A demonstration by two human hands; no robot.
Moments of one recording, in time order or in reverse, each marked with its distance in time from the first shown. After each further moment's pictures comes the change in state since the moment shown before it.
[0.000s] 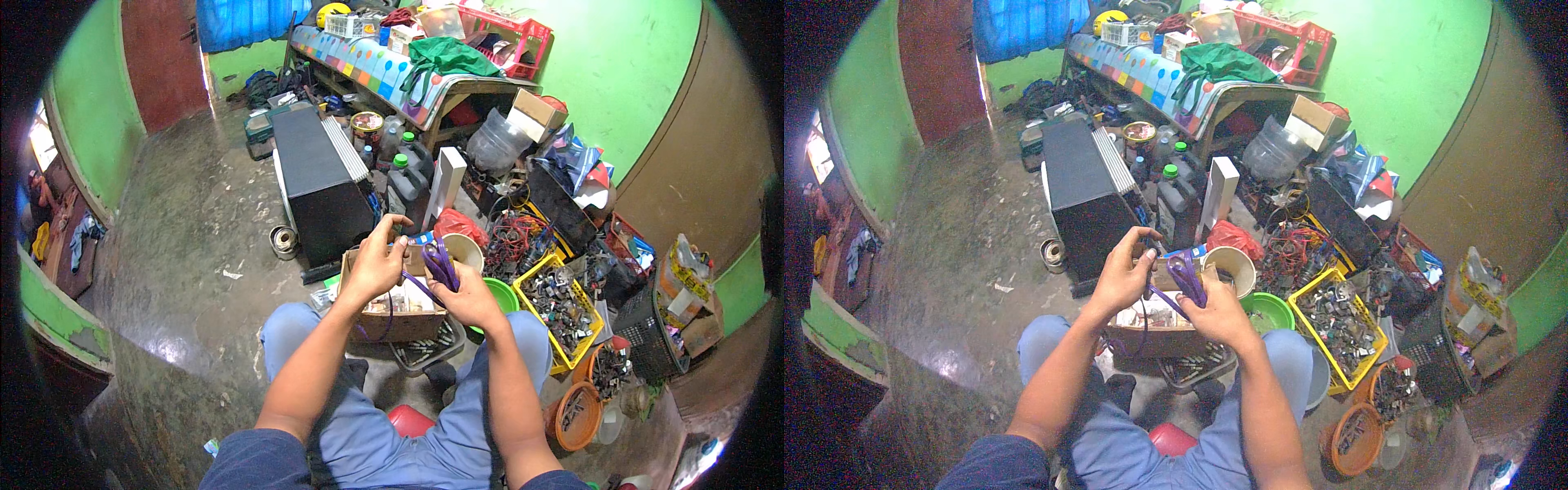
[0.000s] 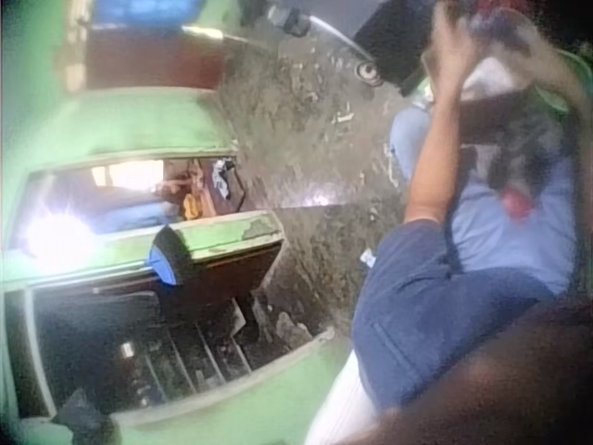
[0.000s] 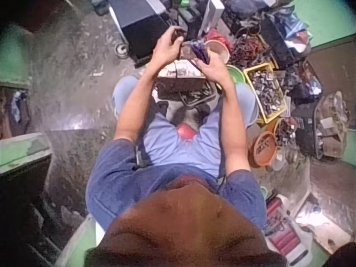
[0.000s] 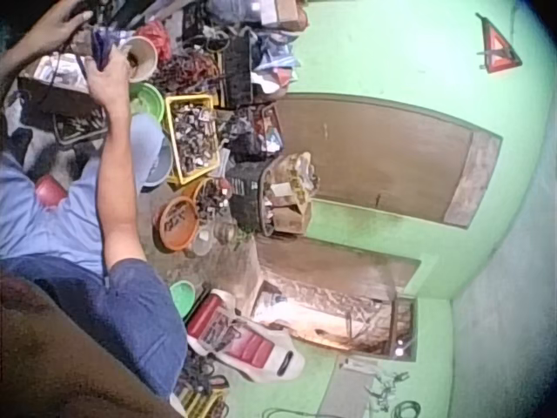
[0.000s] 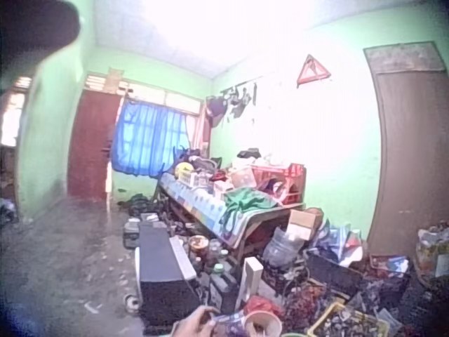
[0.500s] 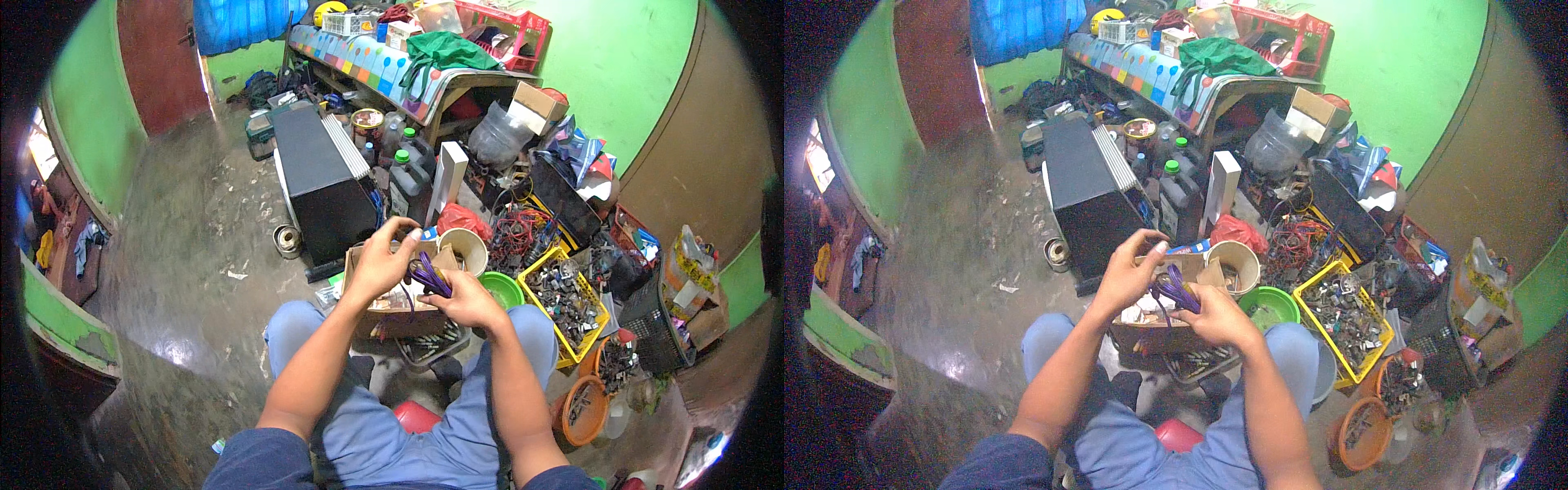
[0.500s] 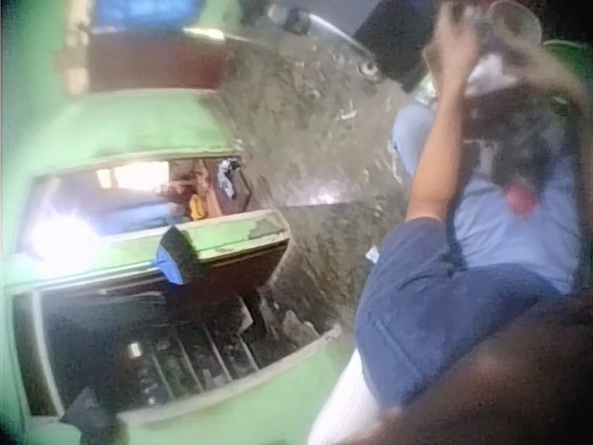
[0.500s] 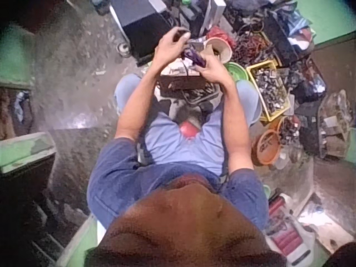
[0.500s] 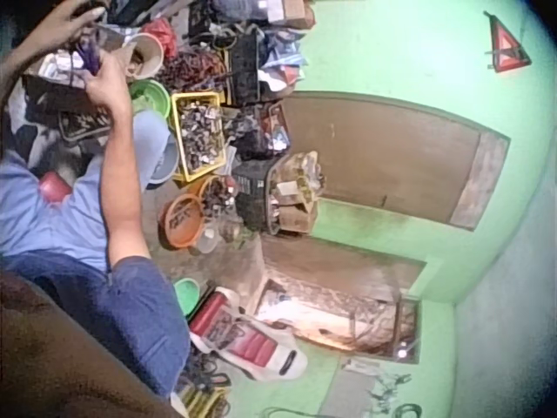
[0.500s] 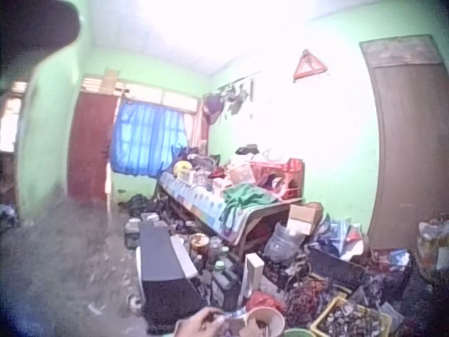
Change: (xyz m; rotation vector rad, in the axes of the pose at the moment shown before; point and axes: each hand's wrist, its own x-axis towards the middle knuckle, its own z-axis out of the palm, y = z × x) left_hand 0.000 -0.009 0.005 -0.026 -0.003 -0.001; right_hand -0.008 -0.018 0.000 -0.055 -0.245 0.006
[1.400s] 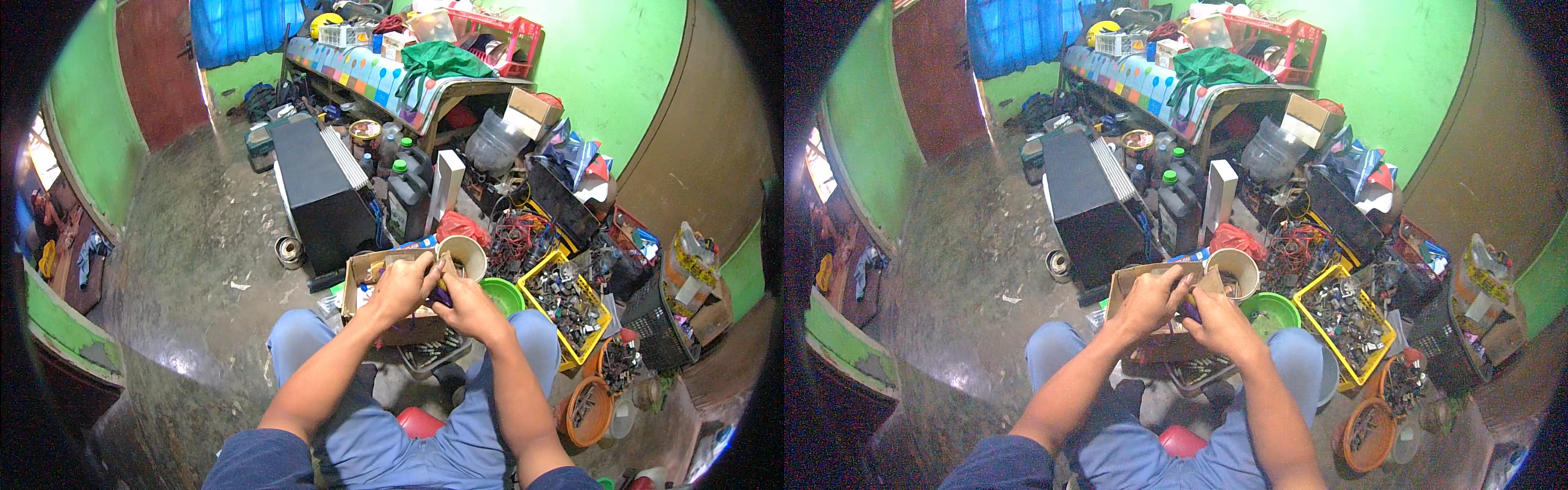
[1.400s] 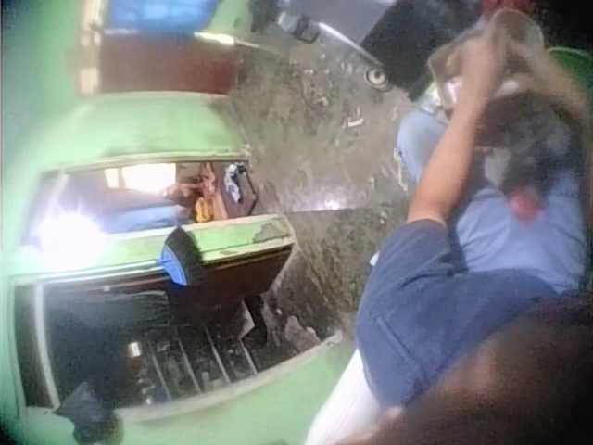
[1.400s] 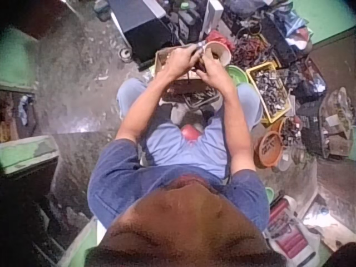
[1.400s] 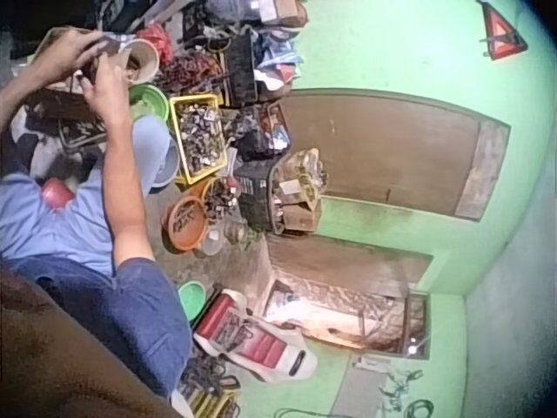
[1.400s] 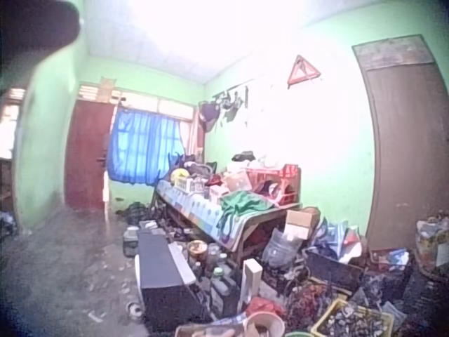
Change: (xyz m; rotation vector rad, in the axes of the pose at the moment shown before) left_hand -0.016 -0.005 0.033 0.414 -0.125 0.272; right_hand -0.015 0.010 0.000 -0.366 0.210 -0.166
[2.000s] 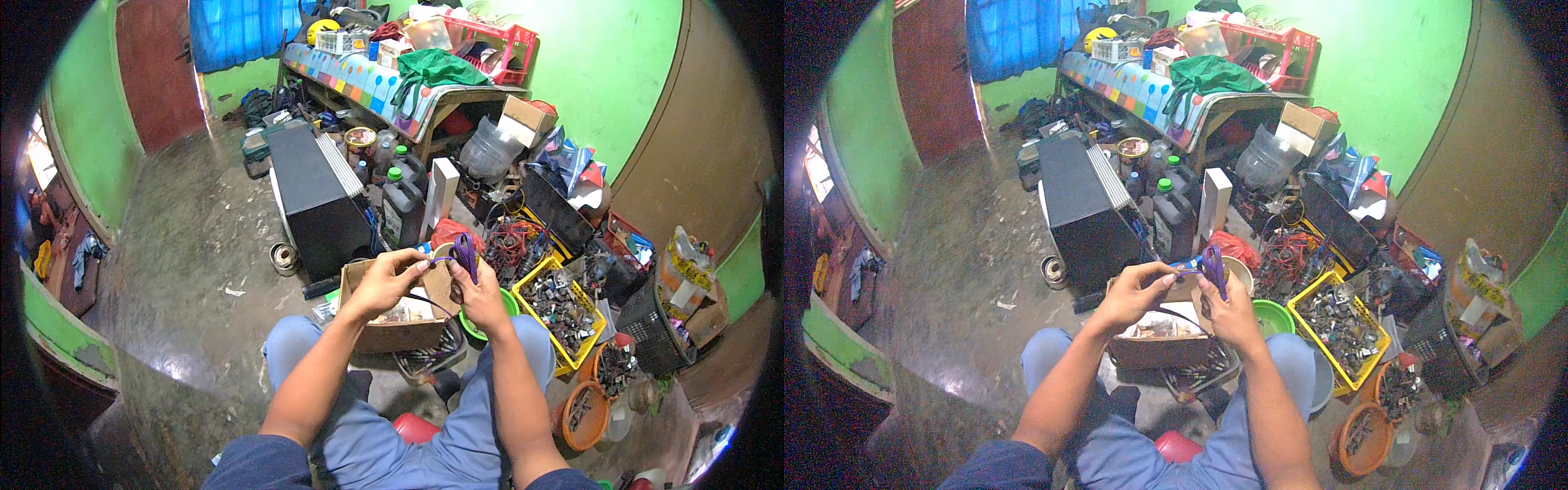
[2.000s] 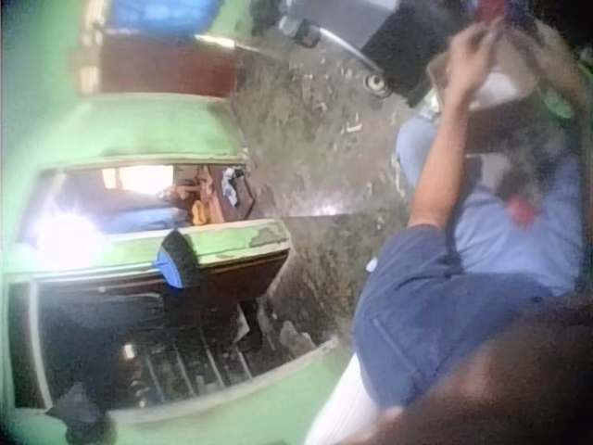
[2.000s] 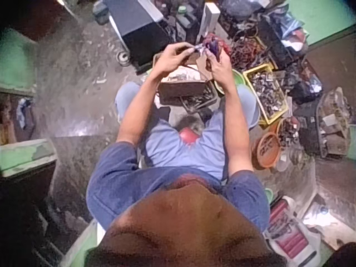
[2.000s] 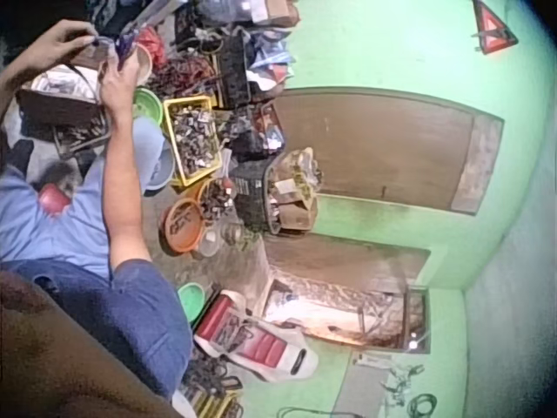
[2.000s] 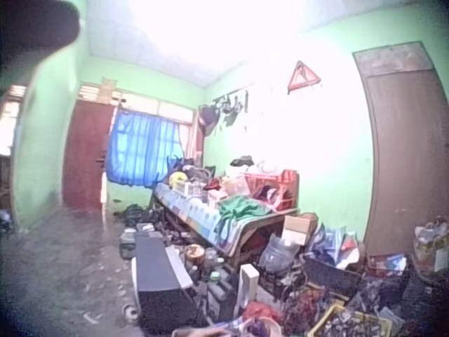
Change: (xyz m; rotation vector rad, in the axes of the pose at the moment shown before) left_hand 0.007 0.000 -0.029 -0.742 -0.151 -0.191; right_hand 0.014 0.004 -0.008 0.956 0.300 0.248
